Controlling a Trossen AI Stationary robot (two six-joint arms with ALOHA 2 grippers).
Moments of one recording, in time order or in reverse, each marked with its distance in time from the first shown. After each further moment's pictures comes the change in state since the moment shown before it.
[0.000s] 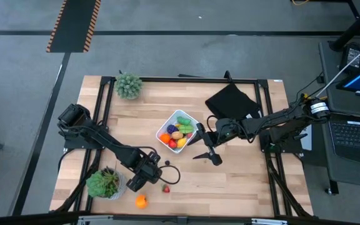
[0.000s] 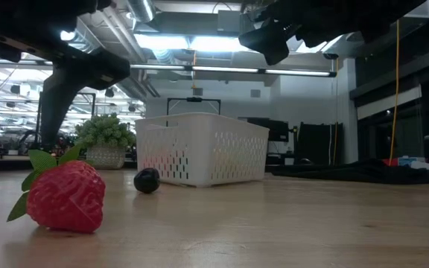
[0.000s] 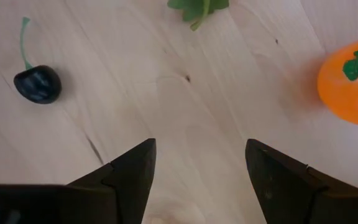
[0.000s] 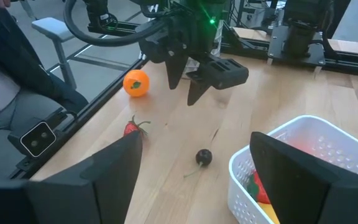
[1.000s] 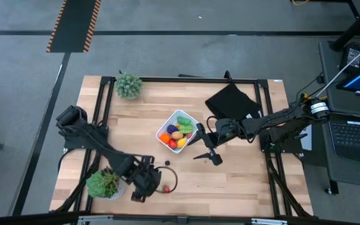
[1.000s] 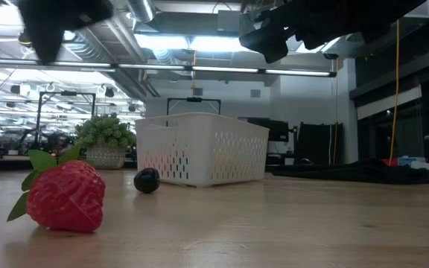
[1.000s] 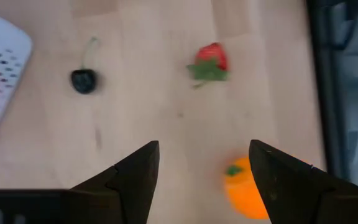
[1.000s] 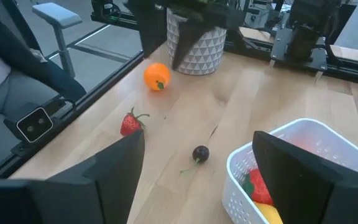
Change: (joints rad) left arm -0.102 0.000 0.219 -0.153 -0.147 -0.487; right arm 0.000 0.000 0.000 -0.015 -0.001 -0.078
